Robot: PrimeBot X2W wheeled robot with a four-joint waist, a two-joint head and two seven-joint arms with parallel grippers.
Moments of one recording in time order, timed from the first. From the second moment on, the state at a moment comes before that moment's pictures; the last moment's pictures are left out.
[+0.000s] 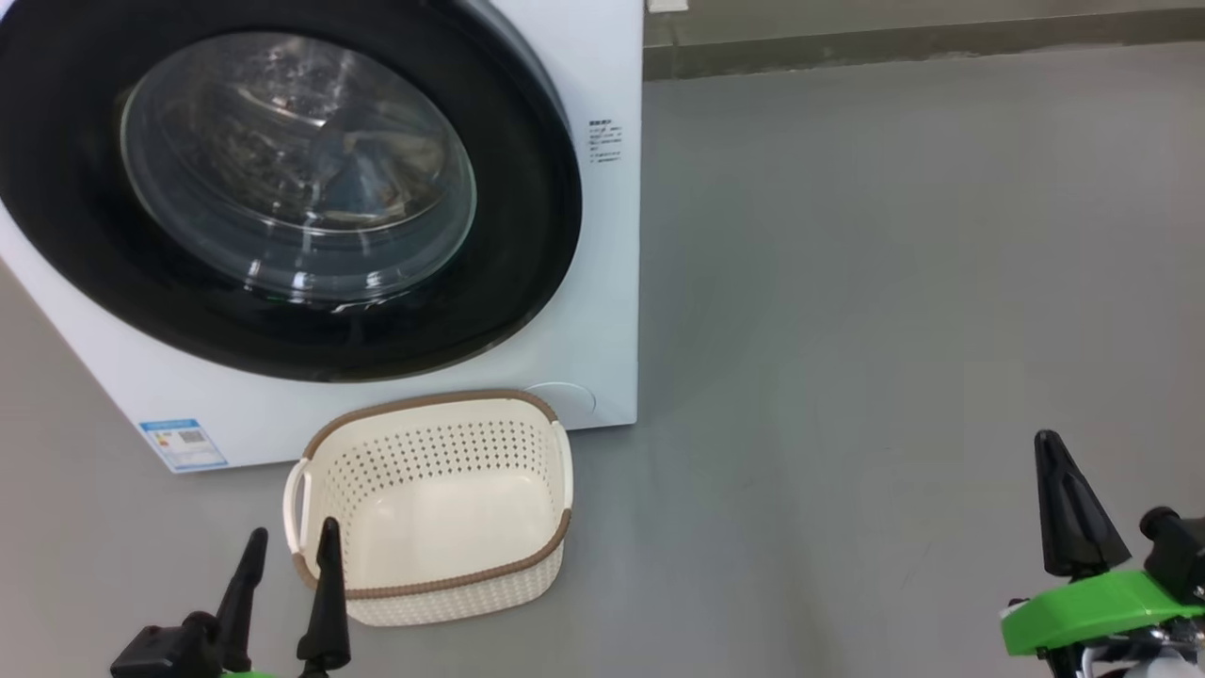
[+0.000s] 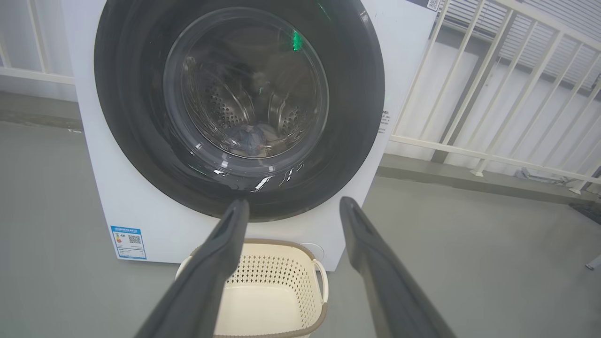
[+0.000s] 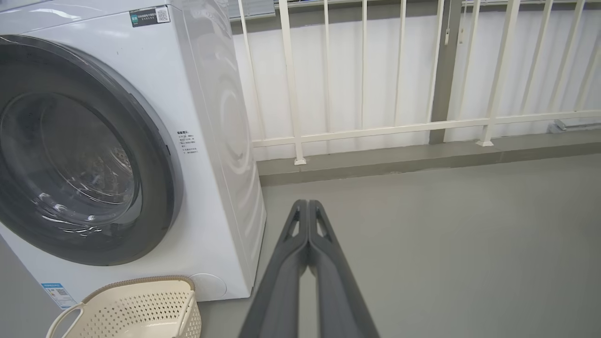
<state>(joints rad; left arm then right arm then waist) 0.03 0.04 -0.04 0.14 -0.34 -0.13 -0.26 -0.09 -0.09 -0.19 0.20 0.18 0.14 -0.26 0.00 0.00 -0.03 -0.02</state>
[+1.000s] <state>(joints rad) 0.04 0.04 -0.01 0.20 -0.34 -0.13 -0.26 -0.06 -0.05 -0.24 0.21 0.13 0.14 -0.26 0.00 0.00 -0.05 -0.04</state>
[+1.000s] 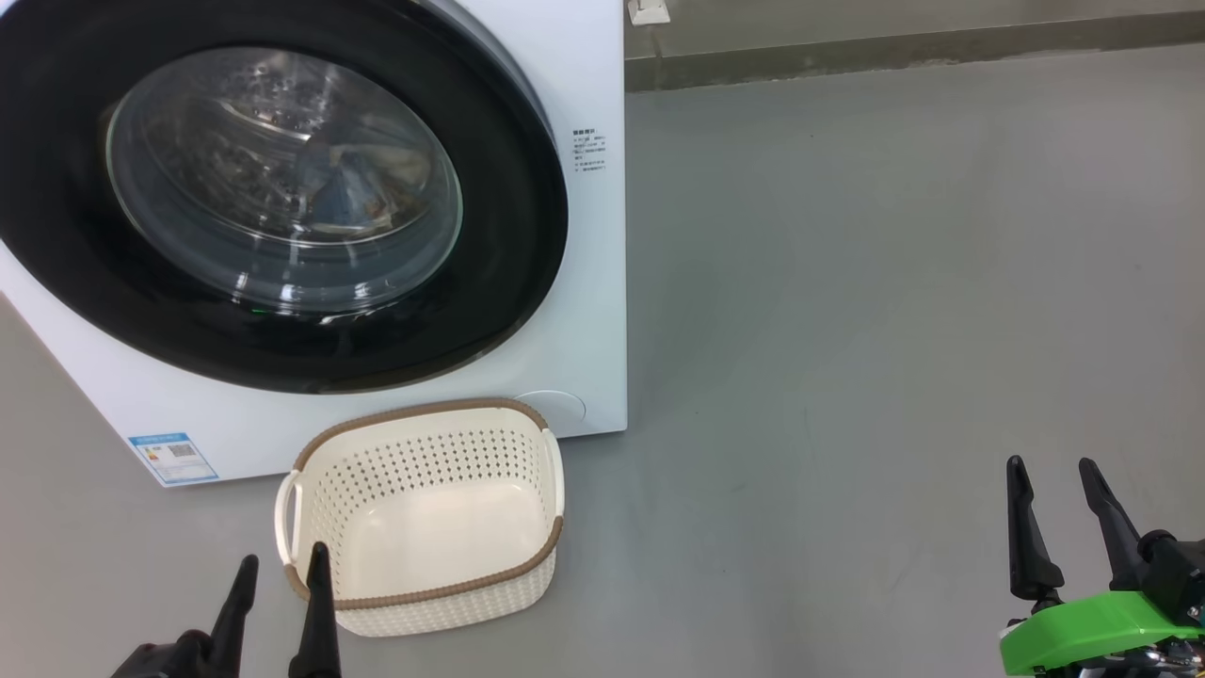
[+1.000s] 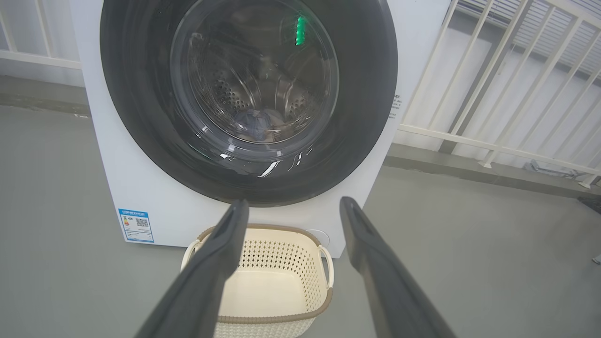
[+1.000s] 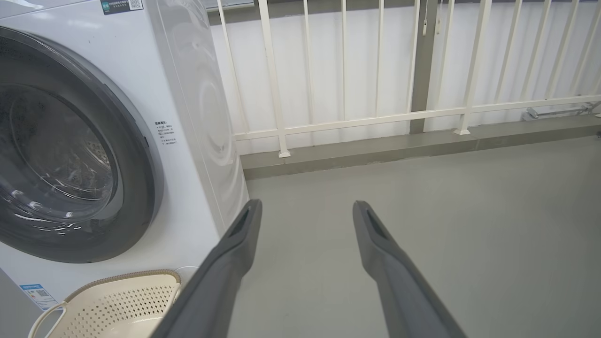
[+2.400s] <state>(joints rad) 0.04 0.04 0.01 0.16 -0.38 -0.13 -0.26 -0.06 -0.04 -0.24 0.22 0.13 0.14 -0.26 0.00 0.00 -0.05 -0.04</state>
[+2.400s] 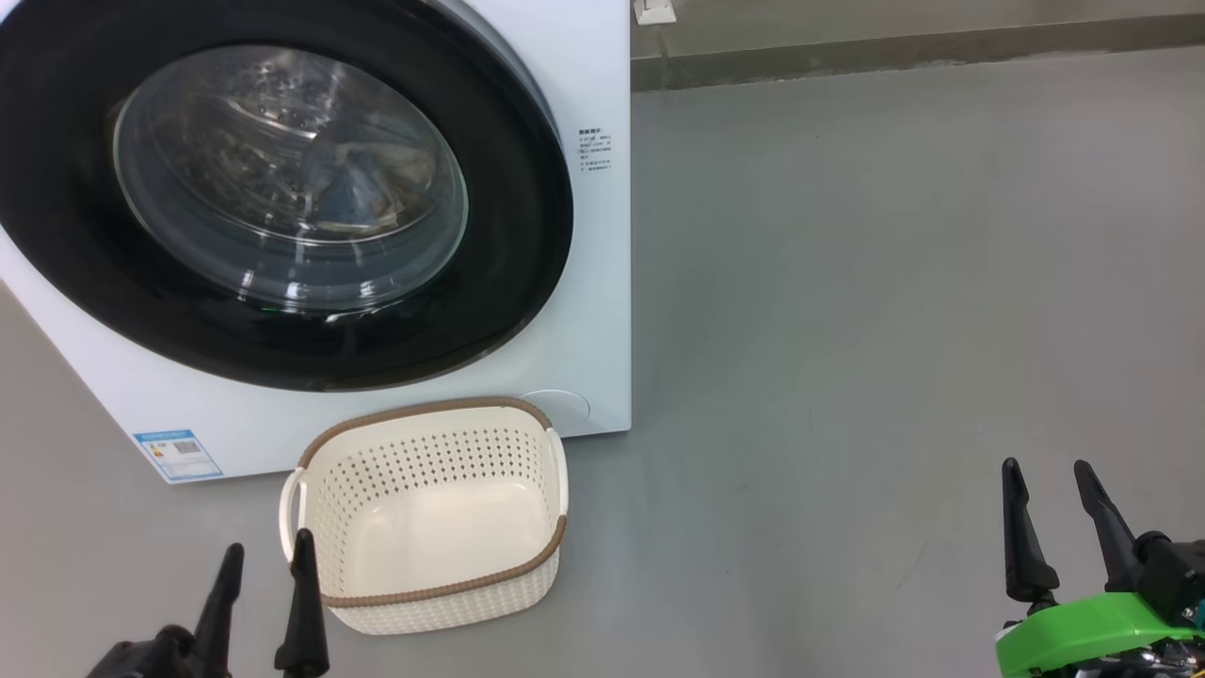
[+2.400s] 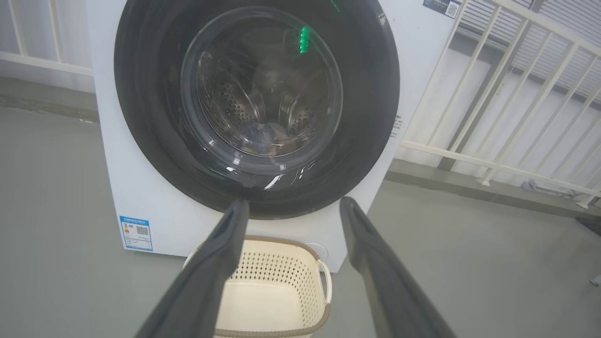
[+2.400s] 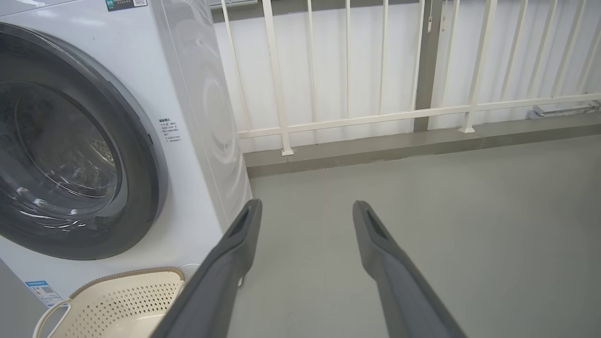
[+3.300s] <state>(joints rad) 0.08 0.02 0.01 0.23 -0.58 -0.13 -0.20 -0.02 -0.03 -0.23 0.30 0.37 0.14 -0.19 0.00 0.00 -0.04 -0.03</state>
